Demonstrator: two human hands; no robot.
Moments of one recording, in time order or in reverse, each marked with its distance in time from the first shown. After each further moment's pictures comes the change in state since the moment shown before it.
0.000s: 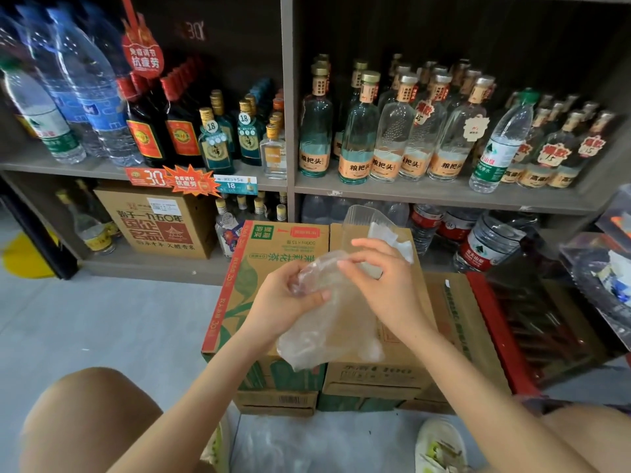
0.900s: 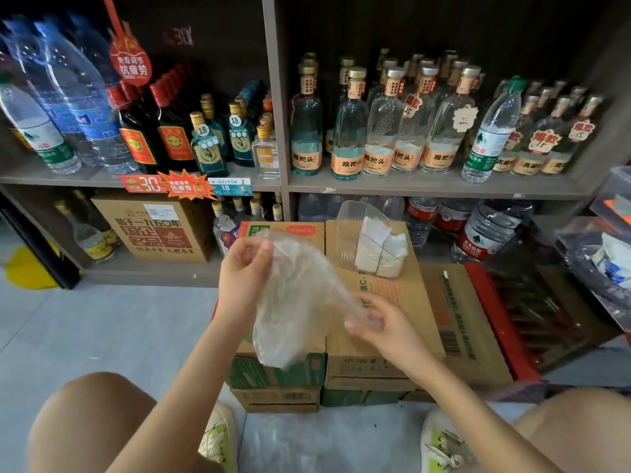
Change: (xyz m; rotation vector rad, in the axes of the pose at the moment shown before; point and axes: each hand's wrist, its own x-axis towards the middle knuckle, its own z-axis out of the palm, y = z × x) left_hand 0.017 -0.003 -0.021 -0.209 0.378 0.000; right_hand -0.058 0.043 -0.003 0.201 -0.359 0.400
